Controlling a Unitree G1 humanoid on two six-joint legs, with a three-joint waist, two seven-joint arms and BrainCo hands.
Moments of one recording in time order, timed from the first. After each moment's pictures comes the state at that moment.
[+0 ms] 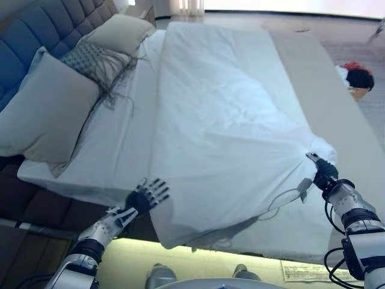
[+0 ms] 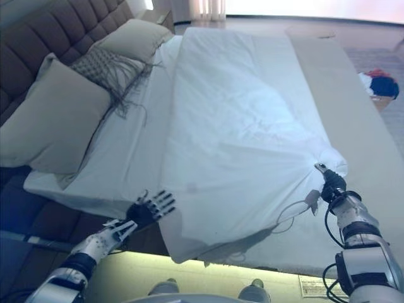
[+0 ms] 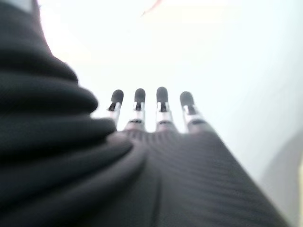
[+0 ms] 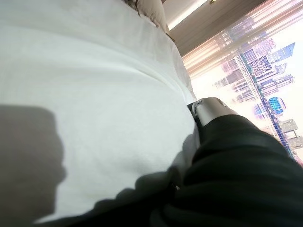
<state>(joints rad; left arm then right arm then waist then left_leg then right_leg) -0.24 0.40 -0.28 0.86 -1.07 0.49 -0.80 -0.51 -0.69 0.12 1.12 1.03 0.11 0.34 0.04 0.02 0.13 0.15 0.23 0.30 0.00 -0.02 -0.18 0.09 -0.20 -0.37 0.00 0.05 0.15</state>
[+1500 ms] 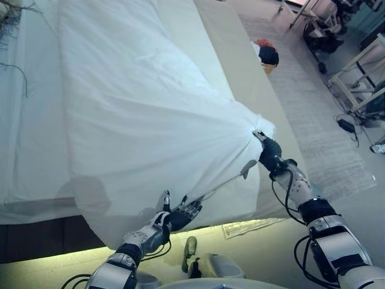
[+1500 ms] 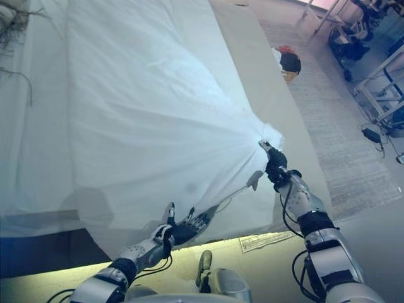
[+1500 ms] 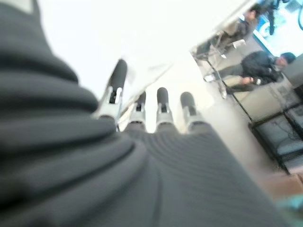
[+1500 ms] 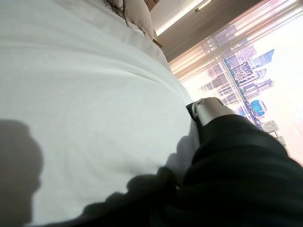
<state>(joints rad) -0.30 0.12 -0.19 1.09 -1.77 0.56 -0.22 -0.52 -0.48 0.21 0.65 1.17 0.13 0.21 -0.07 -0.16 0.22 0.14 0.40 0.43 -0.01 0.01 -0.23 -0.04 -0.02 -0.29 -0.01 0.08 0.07</state>
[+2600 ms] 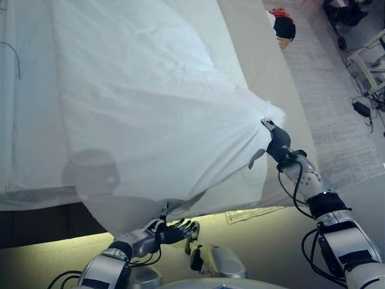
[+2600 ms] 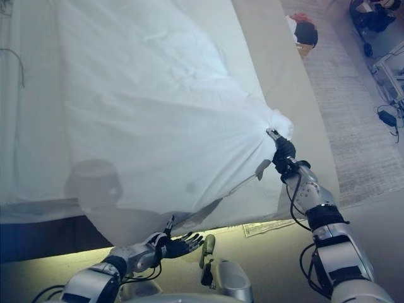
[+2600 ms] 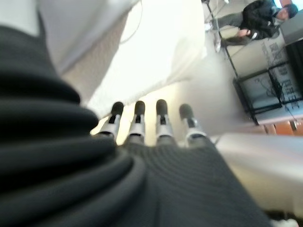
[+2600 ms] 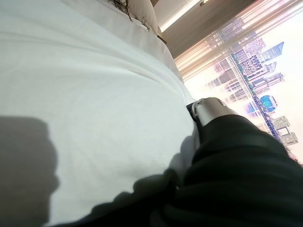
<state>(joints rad) -0.35 0.18 -0.18 1.25 -1.60 0.72 -0.20 -0.55 -0.55 0.21 0.63 1.23 0.13 0.21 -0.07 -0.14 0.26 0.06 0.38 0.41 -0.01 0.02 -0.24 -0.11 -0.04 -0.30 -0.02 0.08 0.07</state>
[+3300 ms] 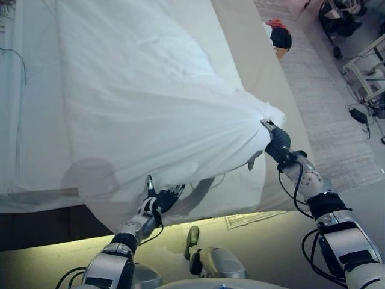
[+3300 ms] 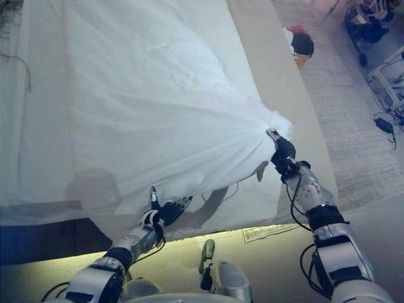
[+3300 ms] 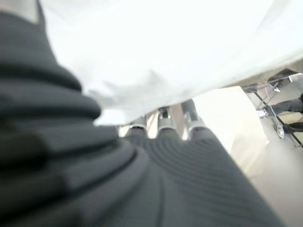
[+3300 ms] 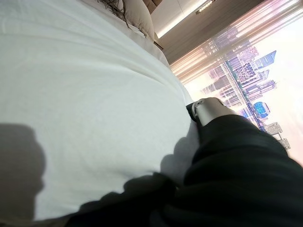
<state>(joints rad) -0.36 0.15 -0.07 1.12 -1.71 0.44 -0.38 -0.55 -0.55 0.21 0.63 1.23 0.14 0.21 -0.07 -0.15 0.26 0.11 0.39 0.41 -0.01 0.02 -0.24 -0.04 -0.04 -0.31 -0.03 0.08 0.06</state>
